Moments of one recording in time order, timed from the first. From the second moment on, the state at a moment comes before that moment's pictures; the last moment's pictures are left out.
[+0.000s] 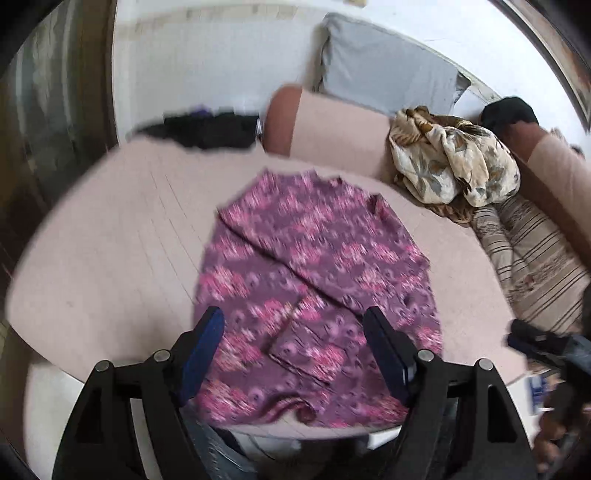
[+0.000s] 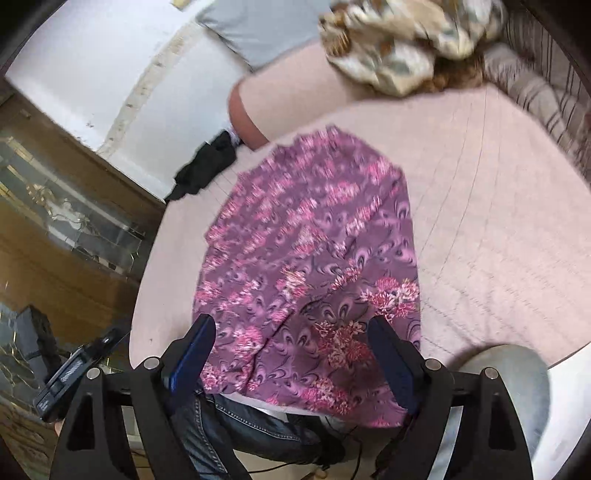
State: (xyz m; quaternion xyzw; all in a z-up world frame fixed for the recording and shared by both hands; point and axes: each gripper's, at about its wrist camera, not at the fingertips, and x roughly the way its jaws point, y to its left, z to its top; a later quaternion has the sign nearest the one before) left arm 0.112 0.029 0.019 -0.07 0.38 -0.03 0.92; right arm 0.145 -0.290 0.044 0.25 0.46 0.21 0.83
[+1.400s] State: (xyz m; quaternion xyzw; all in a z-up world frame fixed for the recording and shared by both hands) left arm 0.302 0.082 -0.021 -0.07 0.44 0.01 0.89; right arm 0.293 -0.278 0.043 0.17 0.47 0.17 0.85
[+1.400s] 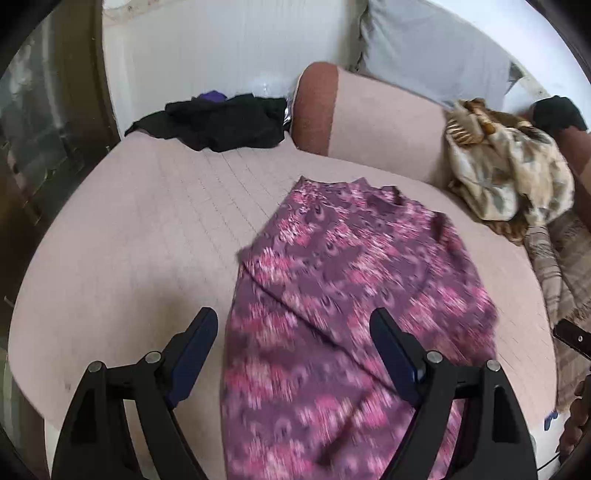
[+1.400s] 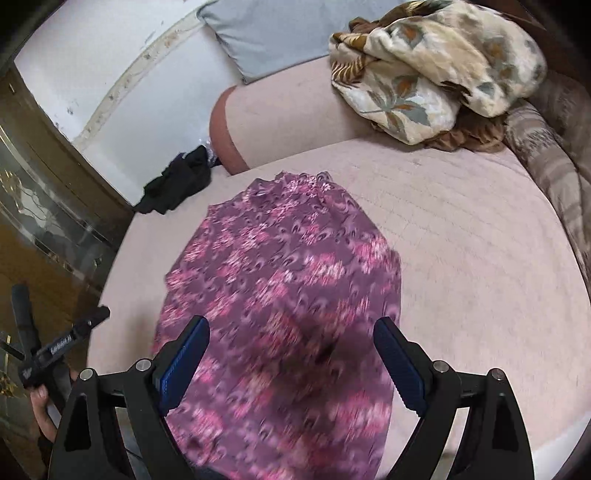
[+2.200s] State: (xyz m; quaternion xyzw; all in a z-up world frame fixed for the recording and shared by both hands) left arm 0.612 0.085 -0.146 -0.07 0.54 -0.05 0.84; right arm 0.608 -0.246 -0.093 0.20 0.56 0.20 0.78
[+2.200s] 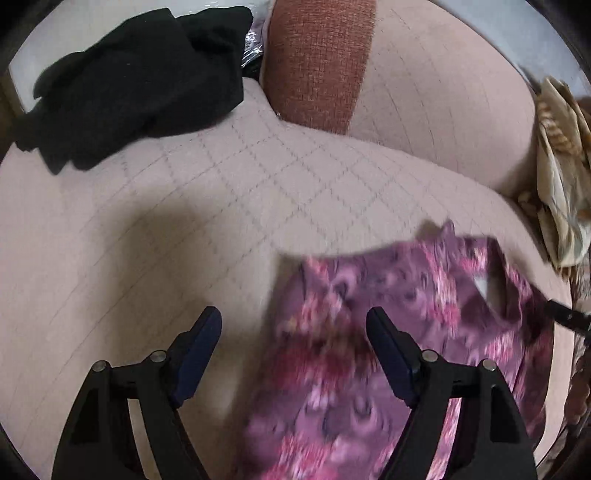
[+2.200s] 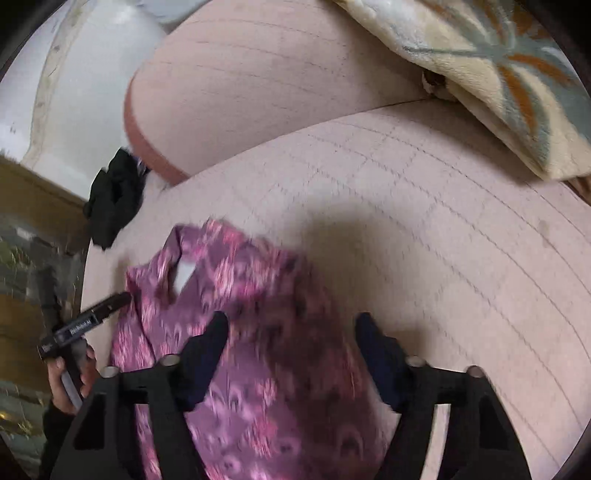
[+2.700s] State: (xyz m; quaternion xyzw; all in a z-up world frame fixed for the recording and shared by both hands) left arm 0.487 0.117 -0.027 -0.12 0.45 -0.11 0.88; right arm 0.544 -0.289 -0.030 0.19 0.53 0.23 0.79
